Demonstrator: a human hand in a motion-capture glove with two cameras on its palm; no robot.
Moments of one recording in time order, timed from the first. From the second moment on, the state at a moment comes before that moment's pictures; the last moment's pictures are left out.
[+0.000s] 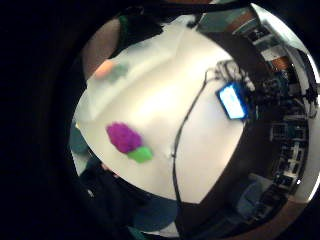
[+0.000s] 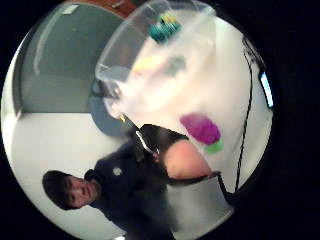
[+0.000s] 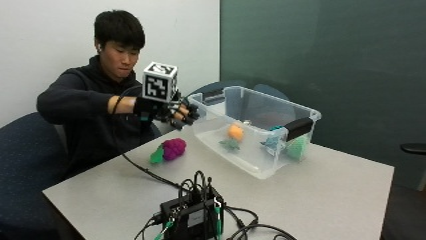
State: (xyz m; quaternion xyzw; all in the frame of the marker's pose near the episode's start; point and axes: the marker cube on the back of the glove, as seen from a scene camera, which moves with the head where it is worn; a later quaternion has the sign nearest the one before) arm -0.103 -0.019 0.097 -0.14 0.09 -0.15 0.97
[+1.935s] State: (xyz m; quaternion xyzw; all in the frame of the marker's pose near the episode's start) arm -0.164 -0.102 0.056 0.10 0.04 -0.25 0.96
